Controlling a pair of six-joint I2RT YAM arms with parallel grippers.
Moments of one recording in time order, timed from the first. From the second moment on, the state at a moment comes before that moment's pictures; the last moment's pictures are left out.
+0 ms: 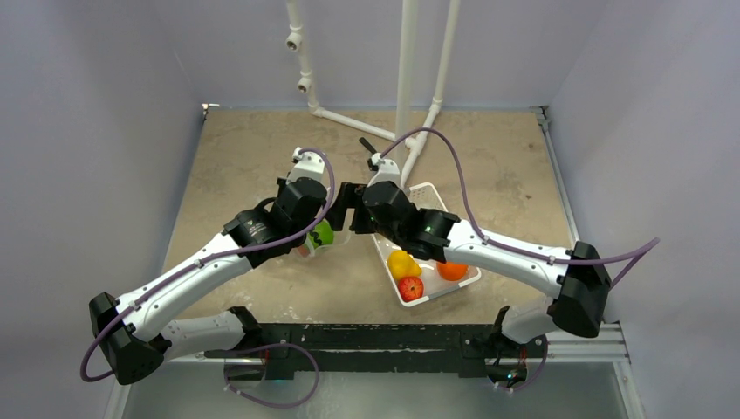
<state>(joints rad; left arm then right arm) -0.83 1.09 1.05 -0.63 -0.81 -0.20 1.06 1.44 1.18 -0.21 0.33 0.83</state>
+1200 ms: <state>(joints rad) -0.83 1.09 1.05 -0.63 -0.81 -0.20 1.02 1.63 1.12 -0.13 0.30 0.90</state>
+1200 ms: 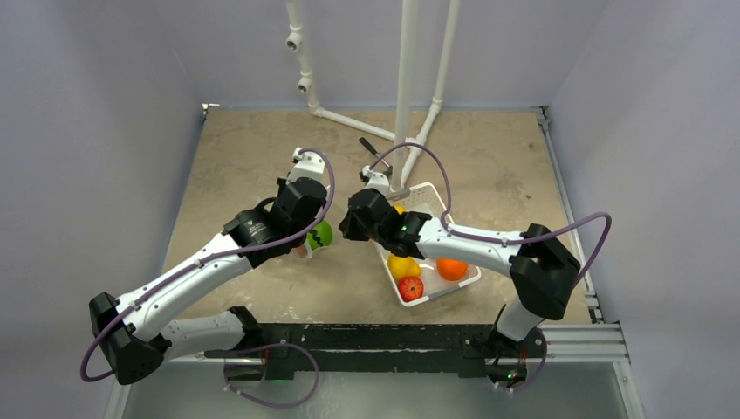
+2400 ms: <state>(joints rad) -0.83 1.04 0.96 -0.72 -0.61 -0.39 1.01 1.59 1.18 -0.09 0.27 0.77</state>
